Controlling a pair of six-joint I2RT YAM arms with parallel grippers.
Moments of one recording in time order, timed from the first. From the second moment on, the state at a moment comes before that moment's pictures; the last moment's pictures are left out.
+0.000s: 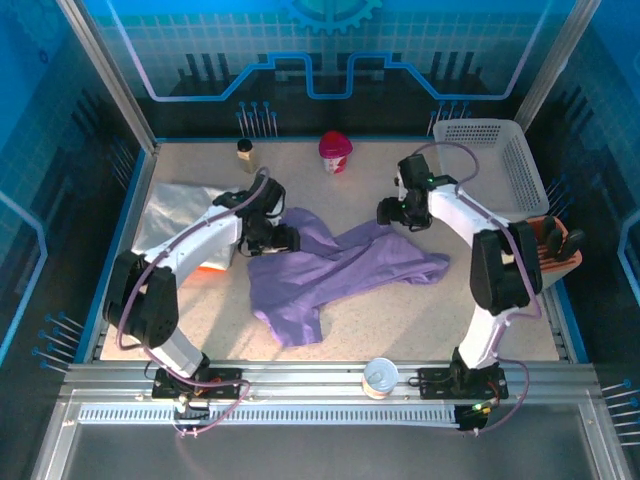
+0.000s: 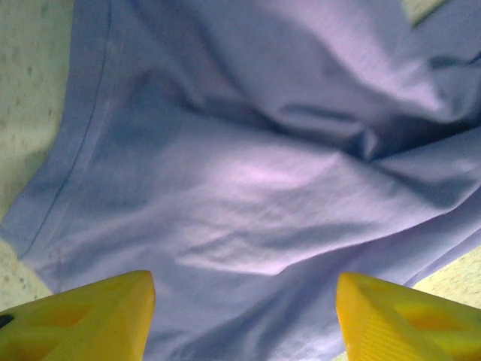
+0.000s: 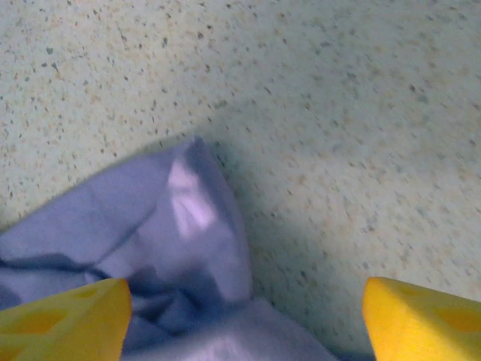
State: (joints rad) left arm -0.41 1.60 1.20 -0.86 0.17 -0.49; right arm 0.25 1.85 1.38 -0.70 -0.05 0.28
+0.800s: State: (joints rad) left arm -0.37 1.48 1.02 -0.78 0.20 -0.53; right arm 0.36 1.66 1.26 -0.60 0.00 0.22
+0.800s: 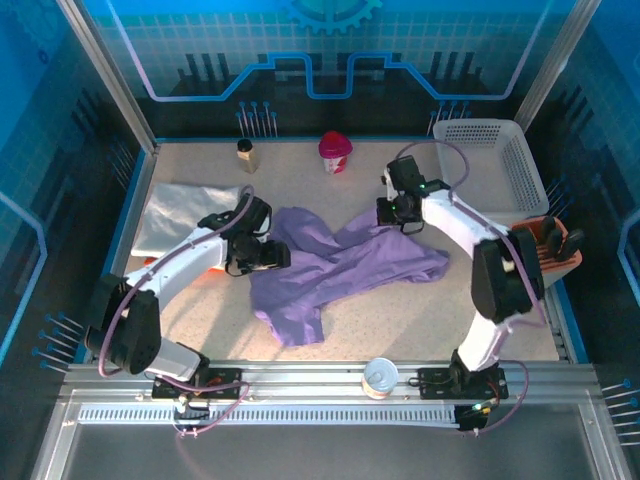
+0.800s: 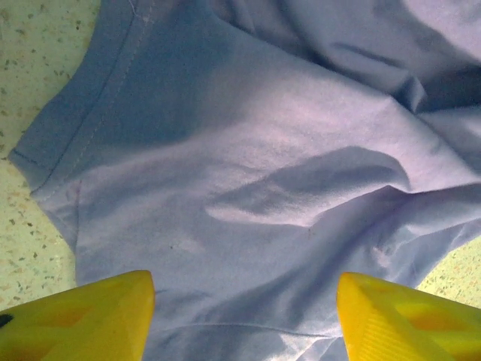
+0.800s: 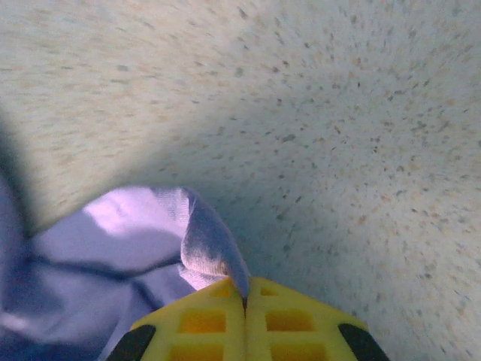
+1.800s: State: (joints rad) left arm -0.37 2.12 1.68 -0.77 0.13 -0.47; right arm 0.74 1.26 0.61 -0.46 0.16 0.50
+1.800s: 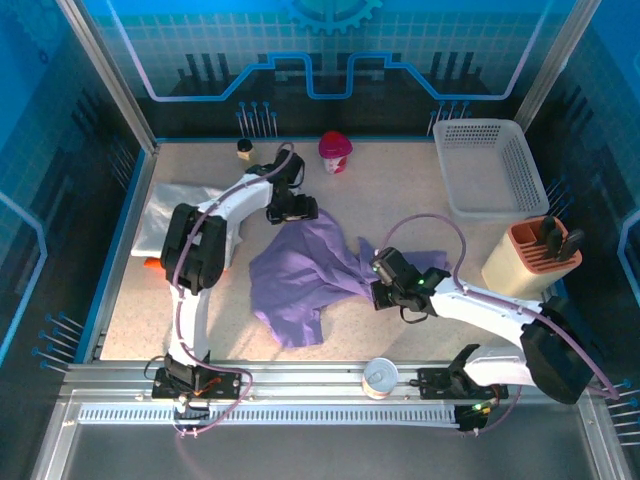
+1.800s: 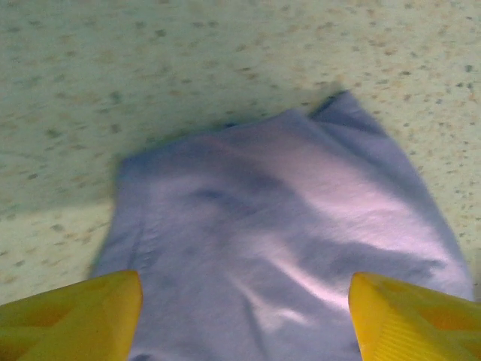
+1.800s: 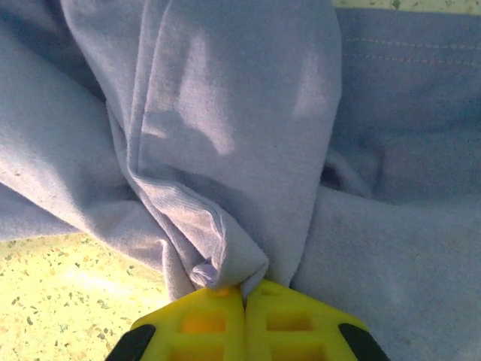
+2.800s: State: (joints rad) left arm -0.50 1.89 1.41 -0.68 0.01 -0.49; right arm 0.53 1.52 1.06 -0.62 0.05 0.46
